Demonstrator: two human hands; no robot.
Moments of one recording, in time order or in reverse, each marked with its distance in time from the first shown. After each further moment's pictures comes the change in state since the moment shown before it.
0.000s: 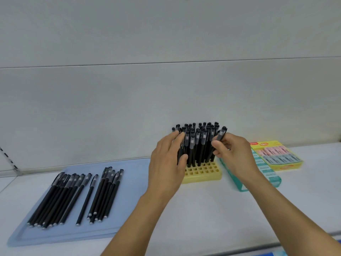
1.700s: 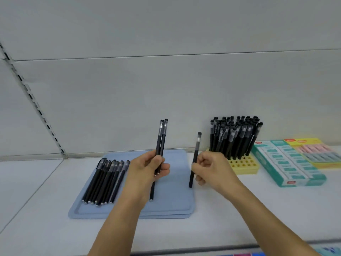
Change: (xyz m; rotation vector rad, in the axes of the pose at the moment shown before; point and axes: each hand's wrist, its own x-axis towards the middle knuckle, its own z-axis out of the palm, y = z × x) left_hand -0.051 -0.072 -0.111 -0.943 0.080 -0.792; right_hand -0.072 -0.071 0.112 0.098 -0.390 0.183
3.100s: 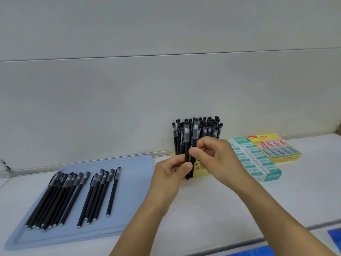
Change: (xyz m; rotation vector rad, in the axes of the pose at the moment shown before) left_hand -0.008 -0.033 0.128 0.156 -0.358 0.112; right_hand -0.001 0.013 -0.098 -0.044 0.142 -0.212
